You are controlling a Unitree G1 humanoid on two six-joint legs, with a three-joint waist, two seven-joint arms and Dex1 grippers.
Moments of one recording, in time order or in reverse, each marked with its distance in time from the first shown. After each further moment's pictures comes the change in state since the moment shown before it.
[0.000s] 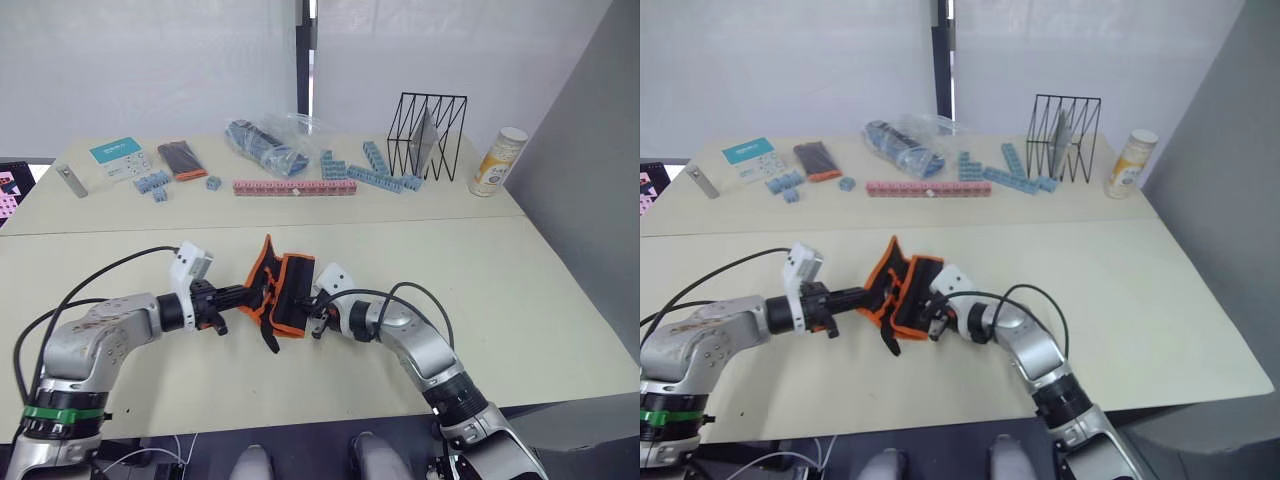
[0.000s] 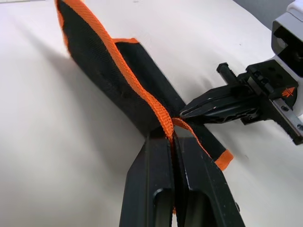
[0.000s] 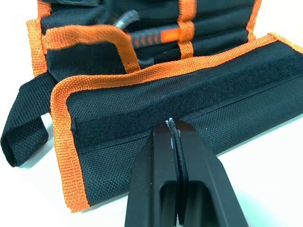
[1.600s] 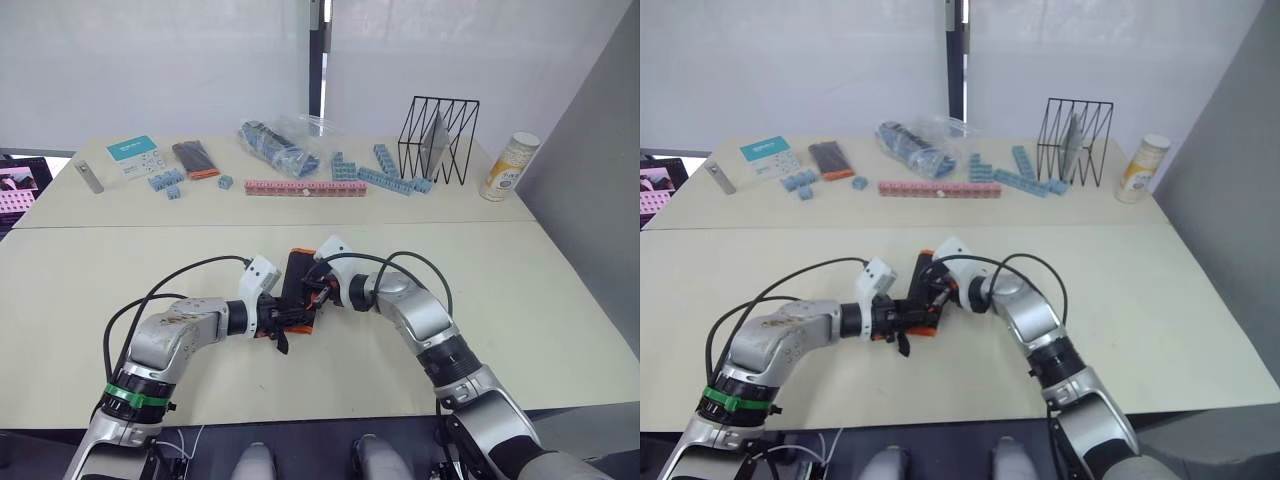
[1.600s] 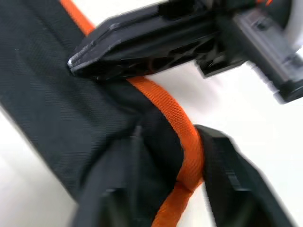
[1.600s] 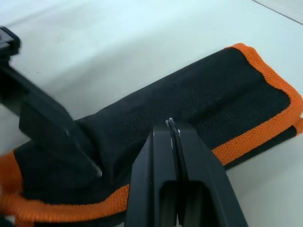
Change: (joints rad) left arm -0.076 -0.145 -0.176 0.018 0.130 0.034 0.045; right arm -0.199 -0.011 -0.047 0.136 0.010 0.144 -0.032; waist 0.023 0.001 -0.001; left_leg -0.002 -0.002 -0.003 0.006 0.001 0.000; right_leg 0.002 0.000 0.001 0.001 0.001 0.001
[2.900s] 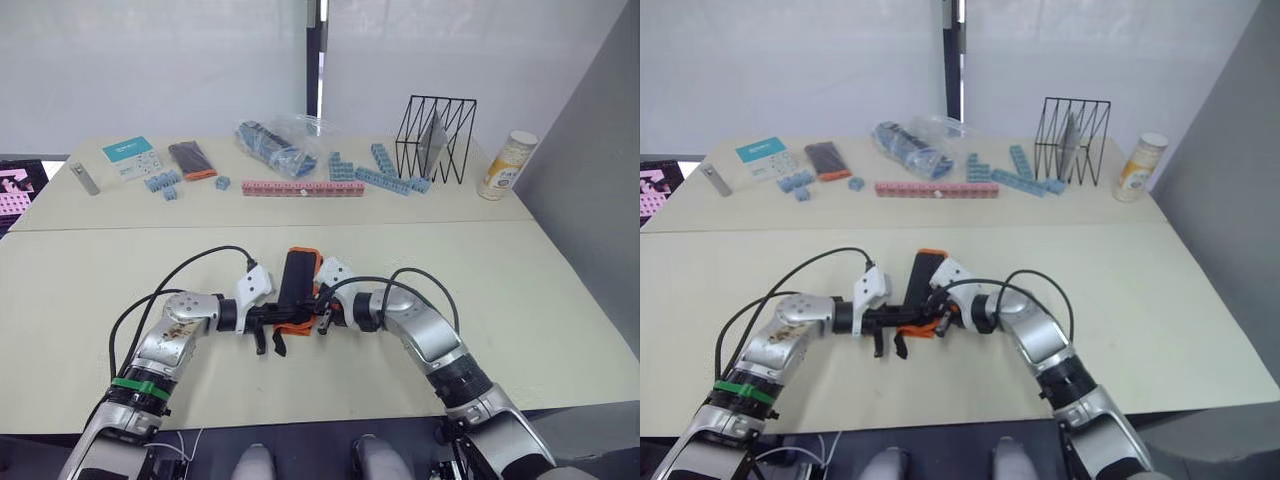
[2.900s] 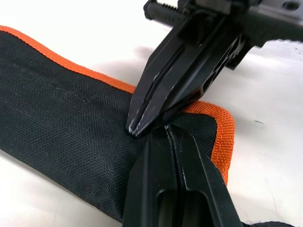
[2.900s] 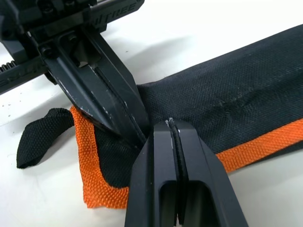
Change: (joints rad) left arm -0.024 0.011 -0.113 0.340 0.291 -0.670 -0.332; right arm 0.081 -0.040 0.056 -0.056 0.004 -0.084 0.155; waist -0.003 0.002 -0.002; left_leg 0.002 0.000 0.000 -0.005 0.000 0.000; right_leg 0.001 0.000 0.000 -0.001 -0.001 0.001
